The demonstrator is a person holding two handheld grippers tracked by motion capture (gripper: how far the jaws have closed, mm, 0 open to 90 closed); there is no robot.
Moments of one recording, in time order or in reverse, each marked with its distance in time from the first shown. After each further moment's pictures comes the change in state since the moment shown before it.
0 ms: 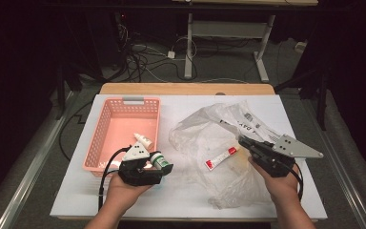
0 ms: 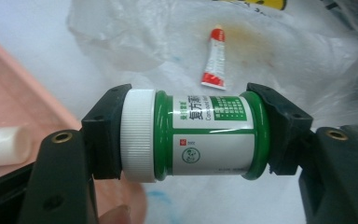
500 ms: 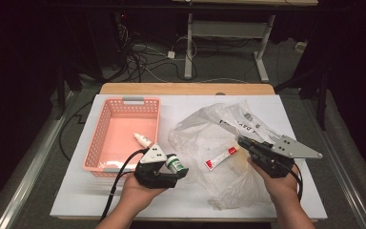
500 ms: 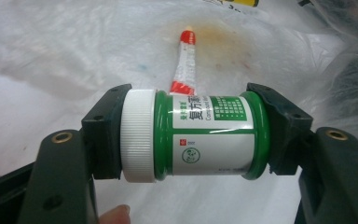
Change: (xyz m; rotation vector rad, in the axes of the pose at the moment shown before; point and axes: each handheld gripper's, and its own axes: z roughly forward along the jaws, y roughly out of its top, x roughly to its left) left arm -0.024 0.014 0.030 0.019 -0.044 0.061; right arm 0.002 0.000 0.001 0.002 0.006 -0.008
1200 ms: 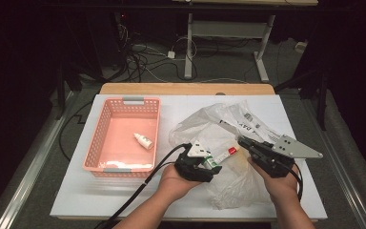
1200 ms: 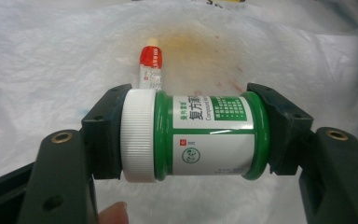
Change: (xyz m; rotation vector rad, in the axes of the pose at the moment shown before) left arm -0.018 0.032 0.103 0.058 -0.055 0.081; right arm -0.001 0.000 0.000 -0.007 0.001 0.008
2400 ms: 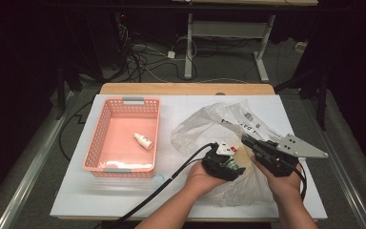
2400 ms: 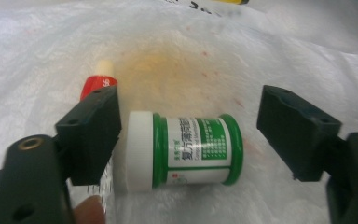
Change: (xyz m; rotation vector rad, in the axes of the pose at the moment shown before) left arm -0.008 0.014 0.067 -0.013 -0.070 -0.009; right arm -0.006 0.001 -0.006 -0.014 -0.010 0.010
